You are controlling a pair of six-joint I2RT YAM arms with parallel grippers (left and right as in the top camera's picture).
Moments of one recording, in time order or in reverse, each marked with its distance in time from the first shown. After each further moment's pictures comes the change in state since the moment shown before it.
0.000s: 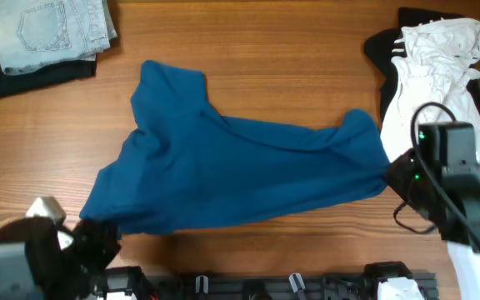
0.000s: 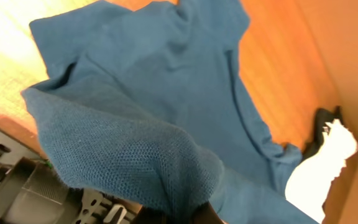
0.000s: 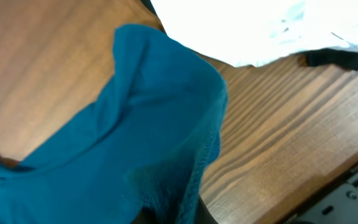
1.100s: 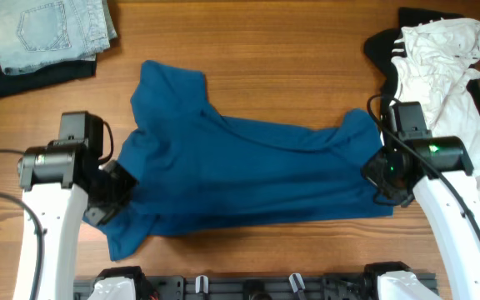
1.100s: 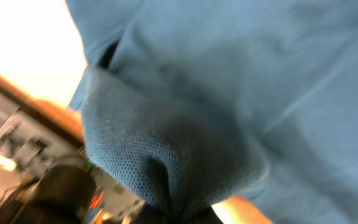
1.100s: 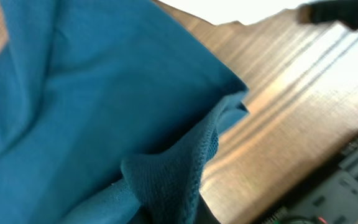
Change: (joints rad) left arm 0.000 0.564 -0.203 0.161 -0.071 0.054; right arm 0.000 0.254 -0.171 0.124 -0.002 0.017
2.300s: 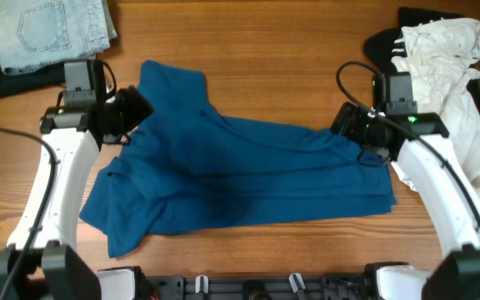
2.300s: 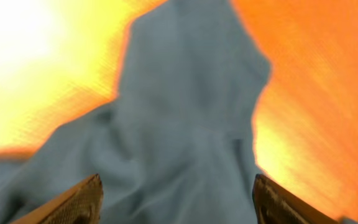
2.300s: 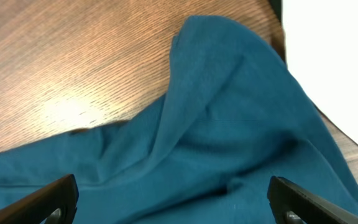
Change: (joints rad) left arm 0.001 0.302 0.053 0.731 0.130 0.152; right arm -0.027 0.233 0.012 0.483 -0.188 -0.349
